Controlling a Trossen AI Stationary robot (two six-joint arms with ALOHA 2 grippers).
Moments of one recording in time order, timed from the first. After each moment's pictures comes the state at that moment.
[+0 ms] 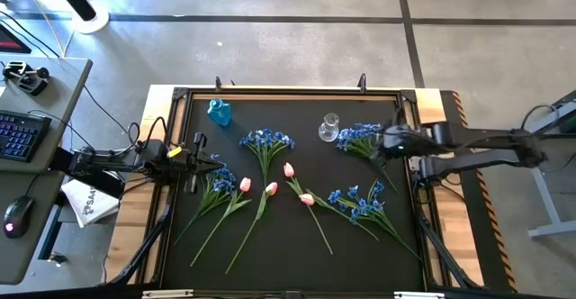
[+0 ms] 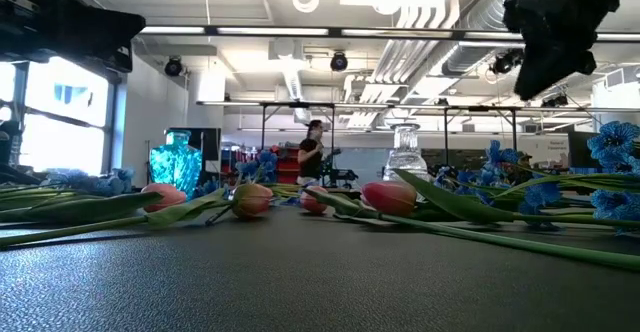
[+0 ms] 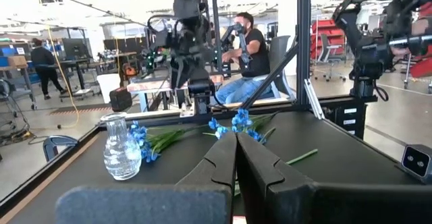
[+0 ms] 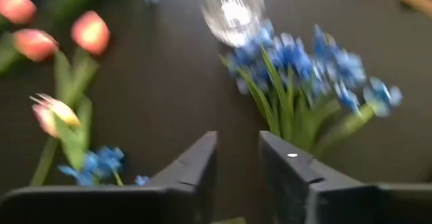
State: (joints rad) left arm -0.07 0.01 0.03 0.07 0.01 0.10; right arm -0.07 0.85 0.80 -1.03 0.27 0.72
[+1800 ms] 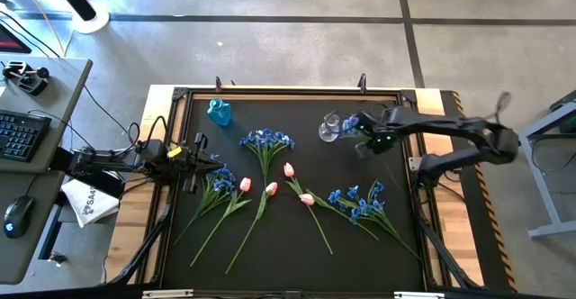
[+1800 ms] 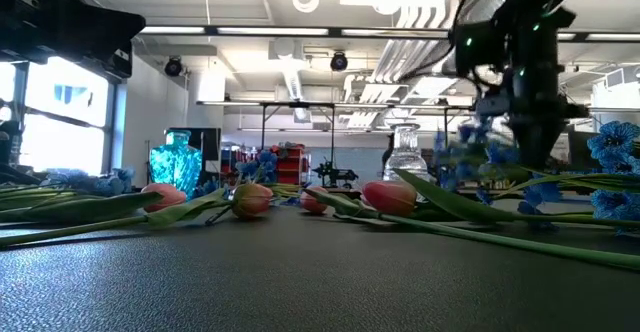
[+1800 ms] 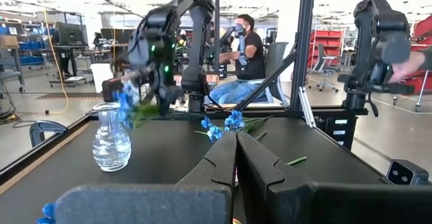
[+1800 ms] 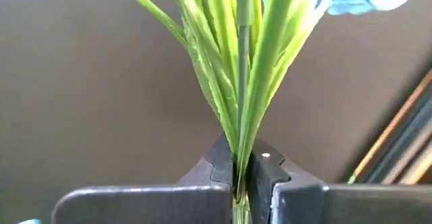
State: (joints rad) left arm -0.07 0.01 0.03 0.07 0.01 0.00; right arm -0.45 1.24 0.78 -1.03 0.08 0.68
